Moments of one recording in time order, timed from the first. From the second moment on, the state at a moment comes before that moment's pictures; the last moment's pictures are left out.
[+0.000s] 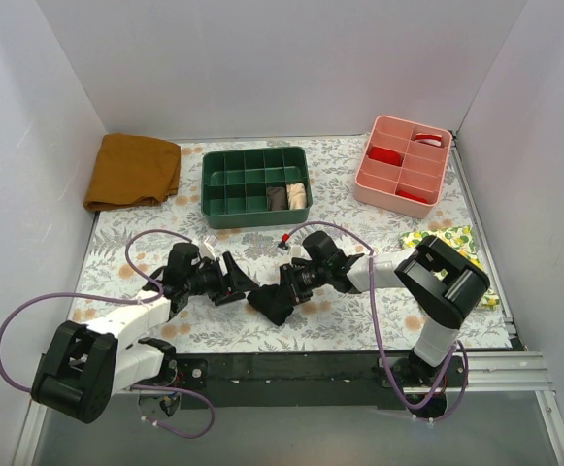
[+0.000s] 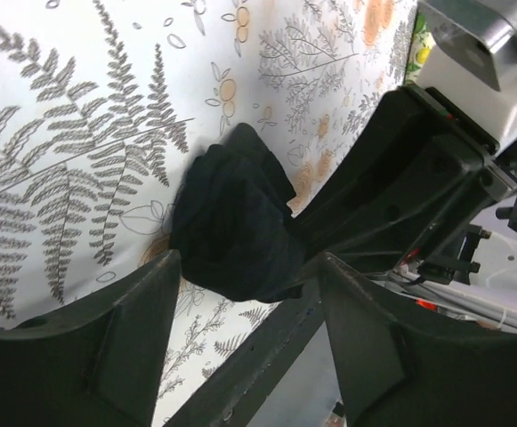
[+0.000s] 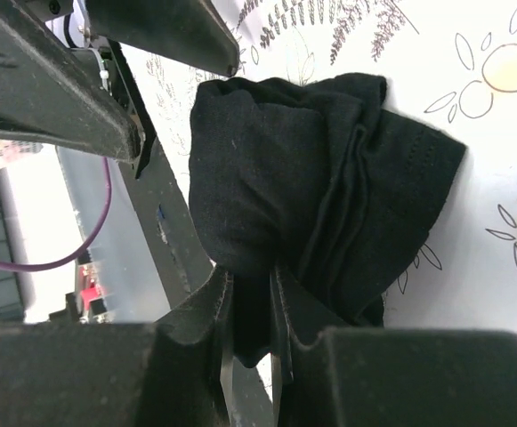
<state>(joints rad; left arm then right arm) -0.35 1.11 0.31 0.09 0.61 -0.85 0.85 1.73 0.70 0.28 -0.75 0.61</state>
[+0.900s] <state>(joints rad) -0.37 1.28 0.29 0.24 0.66 -0.87 0.84 1.75 0.74 0.20 -0.76 0.61</state>
